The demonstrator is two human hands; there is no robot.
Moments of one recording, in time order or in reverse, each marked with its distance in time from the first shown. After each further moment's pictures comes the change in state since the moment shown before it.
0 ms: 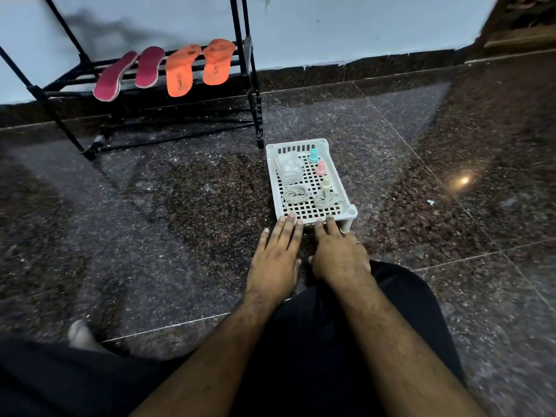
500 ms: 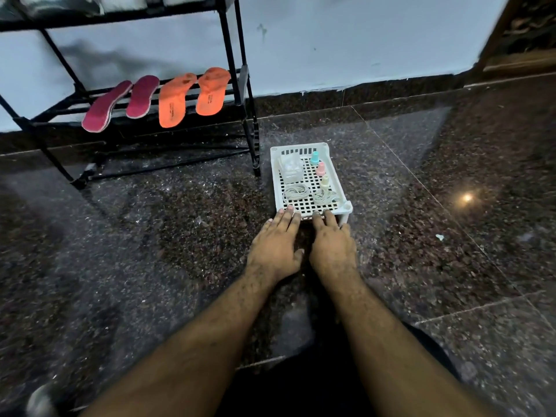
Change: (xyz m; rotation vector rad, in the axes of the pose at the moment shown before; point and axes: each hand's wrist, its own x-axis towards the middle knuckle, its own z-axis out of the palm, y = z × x) left_hand 0.129 -0.032 -0.008 -0.046 -0.098 0.012; right_hand 0.119 0.000 -0.006 0.199 0.323 0.004
